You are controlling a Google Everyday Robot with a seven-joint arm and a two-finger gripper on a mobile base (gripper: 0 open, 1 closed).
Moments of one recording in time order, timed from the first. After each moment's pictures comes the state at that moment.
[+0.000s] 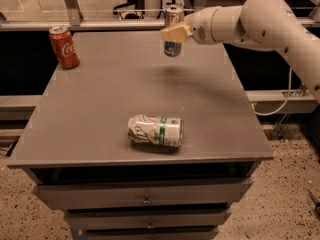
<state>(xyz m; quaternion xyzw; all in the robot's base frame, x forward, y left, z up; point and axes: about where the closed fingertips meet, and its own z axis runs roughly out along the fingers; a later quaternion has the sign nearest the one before) 0.750 -0.063 0.956 -0.36 0.72 0.20 0.56</state>
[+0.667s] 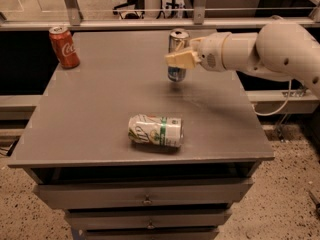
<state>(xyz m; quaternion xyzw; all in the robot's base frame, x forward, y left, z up) 0.672 -0.073 0.921 -0.36 0.72 0.22 0.54</state>
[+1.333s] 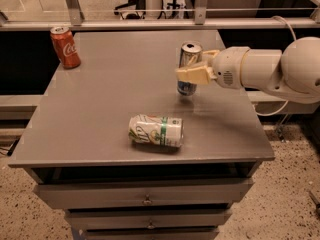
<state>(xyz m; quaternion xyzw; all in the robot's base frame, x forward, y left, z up) 0.614 -0.099 0.915 -0.37 0.72 0.22 0.55</state>
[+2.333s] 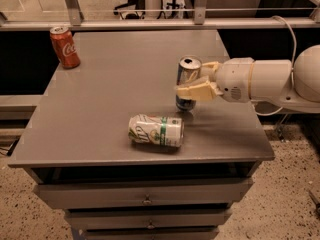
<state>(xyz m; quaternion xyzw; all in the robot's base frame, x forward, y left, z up) 0.562 -0.085 0.908 -0.44 0.68 0.26 0.53</state>
